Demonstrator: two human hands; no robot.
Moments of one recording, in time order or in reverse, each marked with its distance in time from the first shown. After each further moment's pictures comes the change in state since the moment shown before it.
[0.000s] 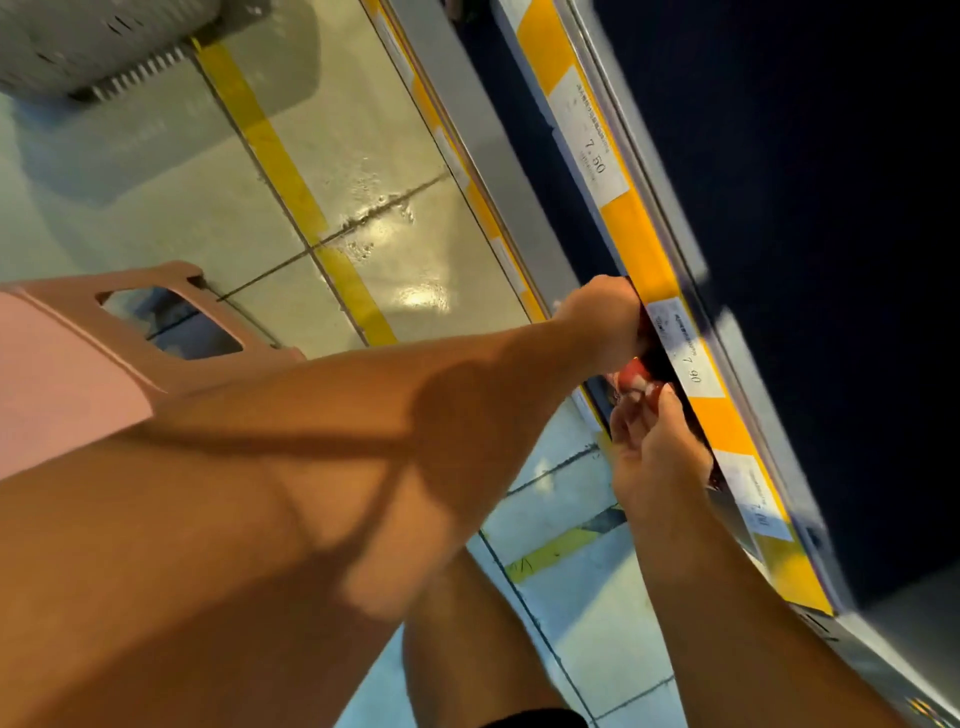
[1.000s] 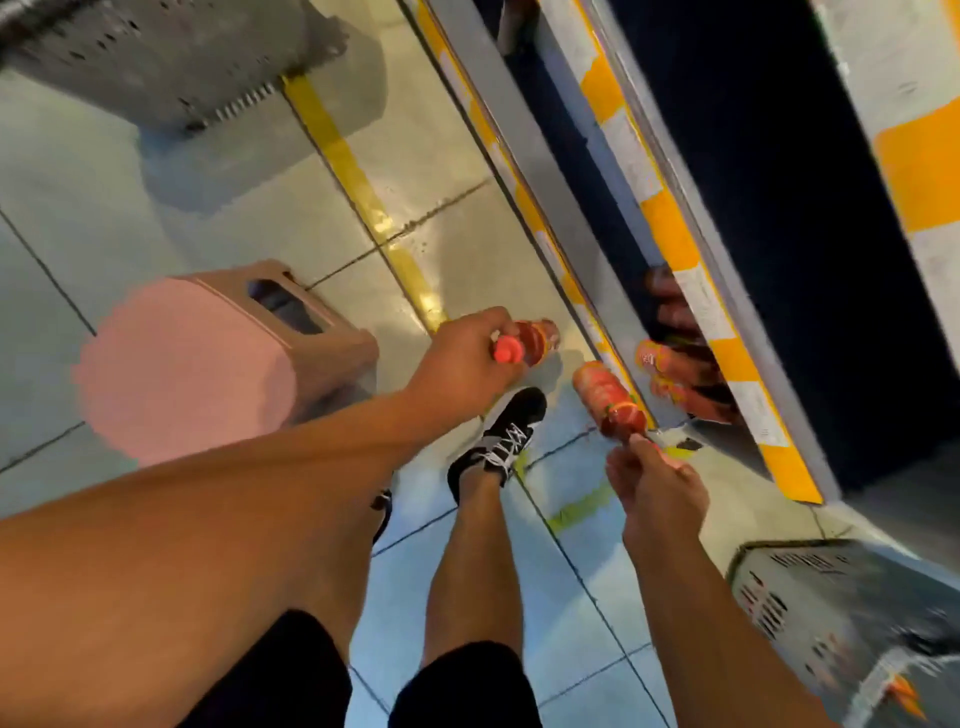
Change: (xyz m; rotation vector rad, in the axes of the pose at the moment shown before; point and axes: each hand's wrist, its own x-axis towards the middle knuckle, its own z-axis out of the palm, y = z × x) left_hand -0.242 -0.061 -0.098 -0.332 0.250 -0.196; right_hand -0.157 0.032 -0.064 -0.247 0.037 -0.021
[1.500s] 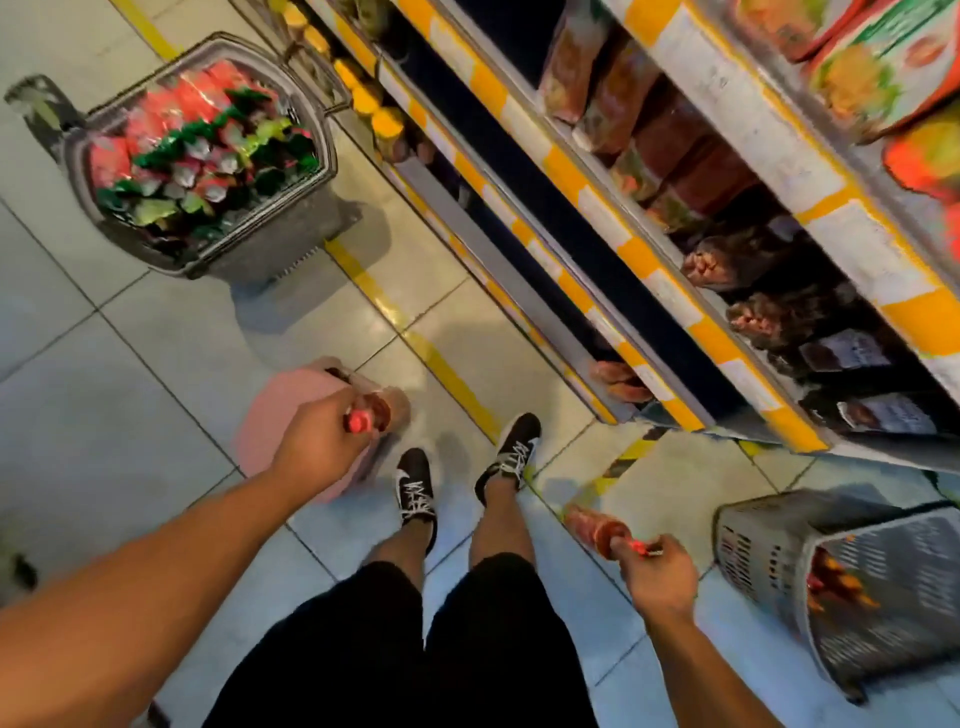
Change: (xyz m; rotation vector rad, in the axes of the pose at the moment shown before) left_hand -0.224 0.072 -0.237 0.425 0.044 -0.078; right_hand -0.169 0.039 -0.195 -0.884 0.041 -0.156
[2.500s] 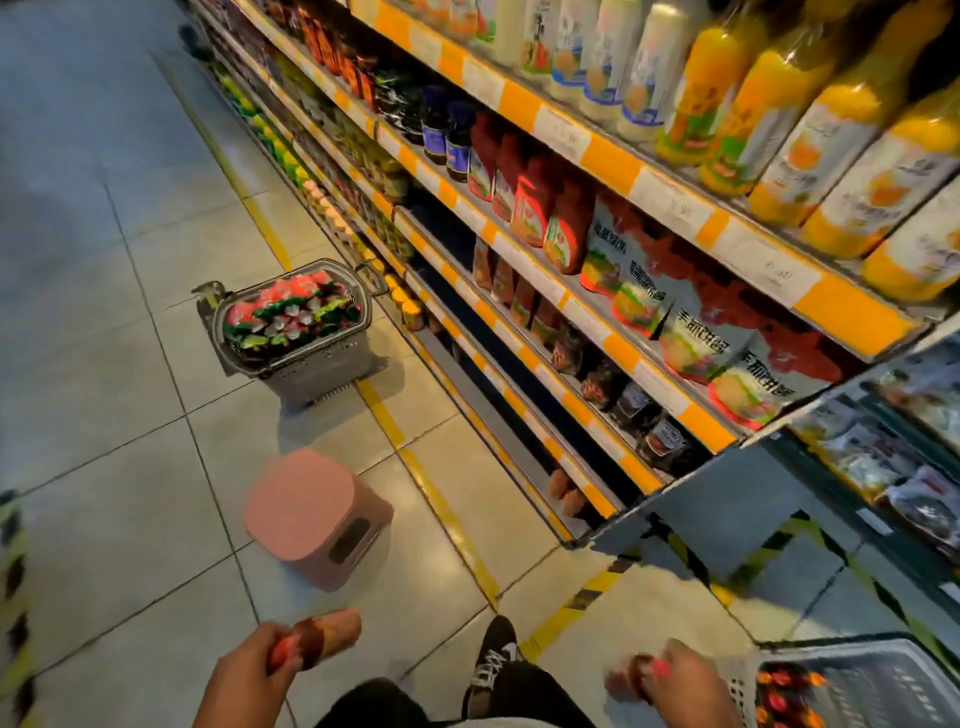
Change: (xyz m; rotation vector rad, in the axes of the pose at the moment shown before) left_hand -0.375 0.064 0.140 -0.197 0.205 -0.466; right_hand -0.003 0.131 -0.228 -0.728 -0.173 -0.417
